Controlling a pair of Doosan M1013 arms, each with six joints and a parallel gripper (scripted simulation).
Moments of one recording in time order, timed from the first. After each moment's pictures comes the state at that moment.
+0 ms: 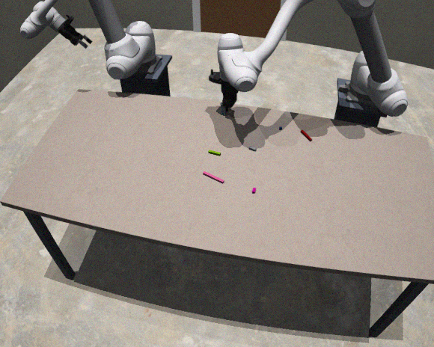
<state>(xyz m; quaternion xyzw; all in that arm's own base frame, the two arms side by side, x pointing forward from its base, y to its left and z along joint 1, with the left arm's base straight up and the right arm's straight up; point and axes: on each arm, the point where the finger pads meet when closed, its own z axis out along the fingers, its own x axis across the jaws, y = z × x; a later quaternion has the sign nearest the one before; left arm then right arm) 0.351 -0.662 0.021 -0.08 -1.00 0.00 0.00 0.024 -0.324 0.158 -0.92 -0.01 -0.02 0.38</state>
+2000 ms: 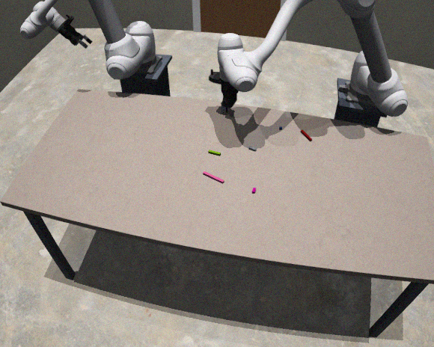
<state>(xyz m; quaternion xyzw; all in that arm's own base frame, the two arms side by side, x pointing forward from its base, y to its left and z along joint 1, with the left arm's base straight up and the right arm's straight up) 0.351 -0.662 0.021 -0.08 -1.00 0.00 0.00 0.024 -0.324 0.158 -0.92 -0.01 -0.02 0.38</state>
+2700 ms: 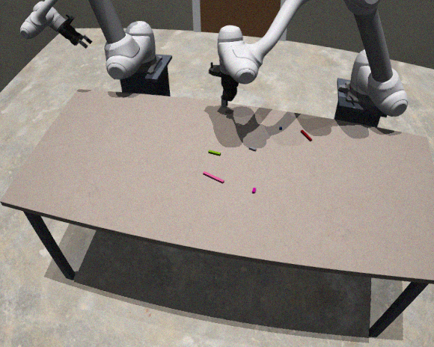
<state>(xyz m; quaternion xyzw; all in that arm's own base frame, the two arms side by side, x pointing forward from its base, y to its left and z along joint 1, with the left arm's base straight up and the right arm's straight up) 0.351 -0.662 0.057 -0.08 -1.00 0.00 0.00 0.024 -0.324 0.158 -0.92 -0.01 -0.02 0.38</state>
